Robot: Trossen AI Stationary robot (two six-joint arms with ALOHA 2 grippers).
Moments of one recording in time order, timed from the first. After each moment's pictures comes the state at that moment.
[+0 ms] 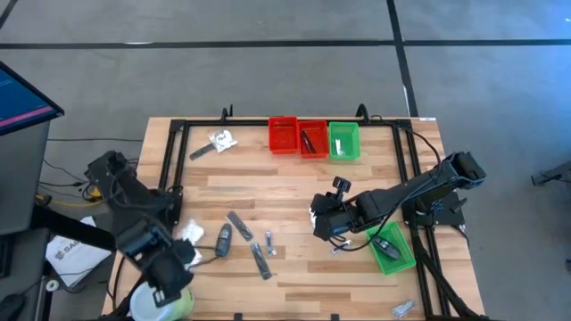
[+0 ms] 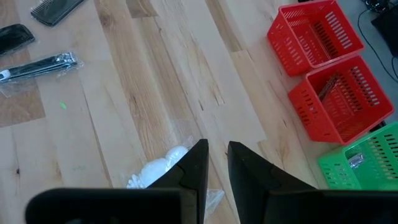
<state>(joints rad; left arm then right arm) -0.88 1.51 1.61 -1.52 0.39 -1.41 0.37 1.62 1.26 -0.83 0.65 0.52</state>
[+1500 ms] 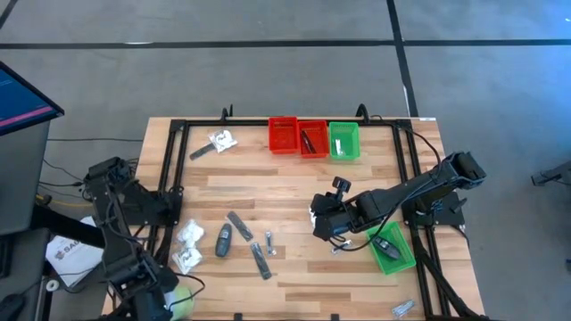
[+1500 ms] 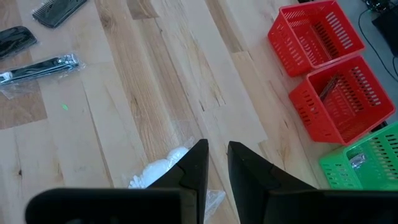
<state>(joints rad) -1.07 1.57 1.51 -1.24 0.53 -1.80 0.37 1.62 1.26 -0.82 0.65 0.53</state>
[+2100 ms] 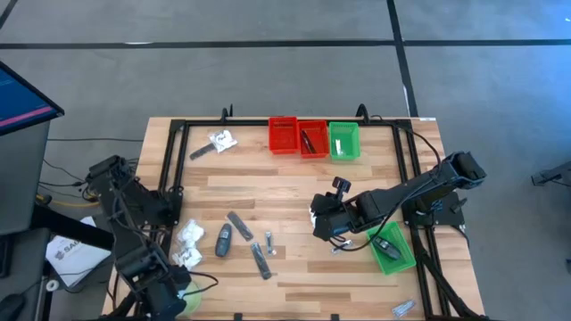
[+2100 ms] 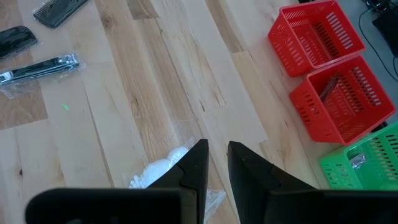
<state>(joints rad) -0.98 1.56 1.51 -1.25 0.47 -1.55 0.37 1.62 1.26 -0.82 0.65 0.53</state>
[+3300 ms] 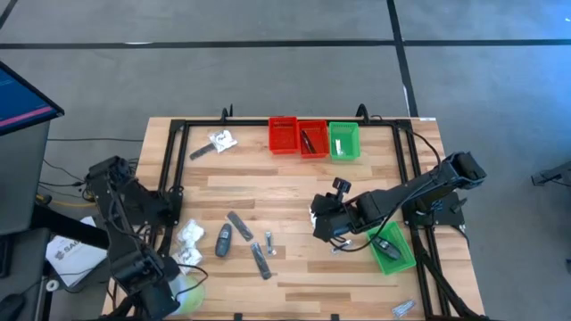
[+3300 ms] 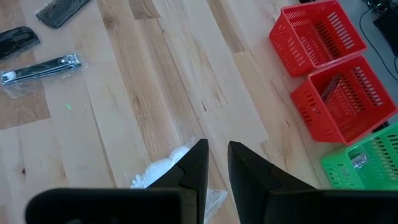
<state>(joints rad) -1.04 1.56 1.51 -1.41 0.55 -1.69 0.38 1.62 1.26 -0.82 0.65 0.53</state>
